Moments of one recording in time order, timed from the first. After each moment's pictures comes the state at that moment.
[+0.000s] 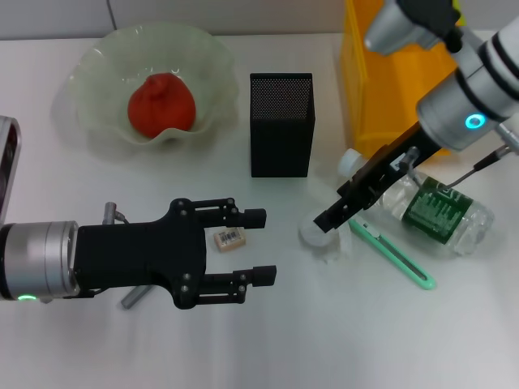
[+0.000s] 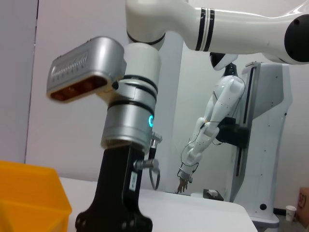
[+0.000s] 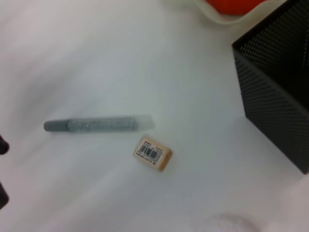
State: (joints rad) left arm -0.43 -2.07 1.05 0.56 1.68 1.74 -1.06; right arm 0.91 2.07 -1.16 -0.80 -2.46 -1.53 2.29
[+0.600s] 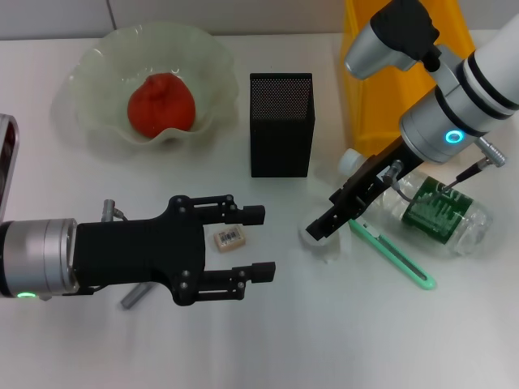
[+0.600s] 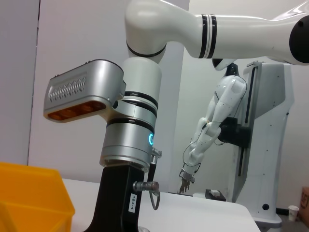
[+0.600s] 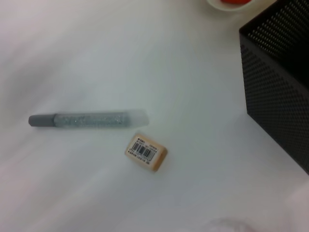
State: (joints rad) left arm -0.43 -2.07 1.04 0.56 1.68 1.74 -1.06; right arm 0.91 2.08 -1.21 -0.74 -2.45 -1.45 2.28
